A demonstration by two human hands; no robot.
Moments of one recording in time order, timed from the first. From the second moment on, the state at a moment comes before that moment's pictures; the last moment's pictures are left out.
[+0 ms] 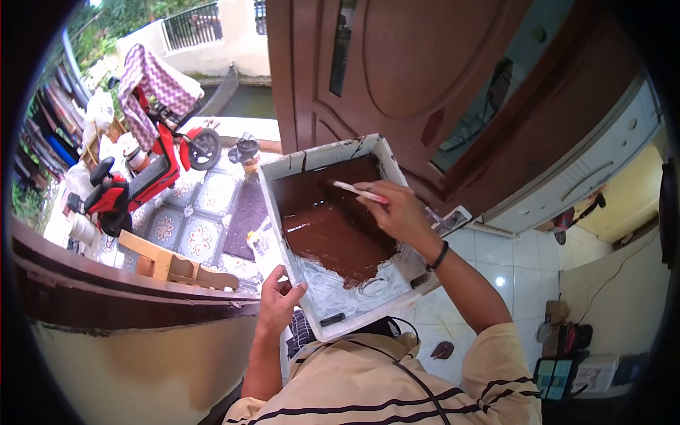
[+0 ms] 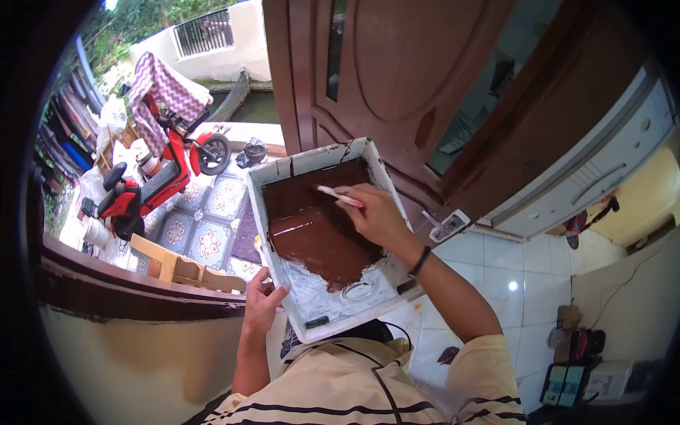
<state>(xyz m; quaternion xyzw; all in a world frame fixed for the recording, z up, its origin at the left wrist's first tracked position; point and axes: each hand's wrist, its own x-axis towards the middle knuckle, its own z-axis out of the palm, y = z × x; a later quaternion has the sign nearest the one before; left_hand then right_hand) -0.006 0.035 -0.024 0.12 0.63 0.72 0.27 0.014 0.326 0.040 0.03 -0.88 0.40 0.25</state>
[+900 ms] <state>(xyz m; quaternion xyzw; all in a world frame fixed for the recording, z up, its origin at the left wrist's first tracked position) -0.015 0.043 -0.107 0.04 0.60 0.73 0.33 0.107 0.314 -0.062 0.08 -0.94 0.18 0.27</state>
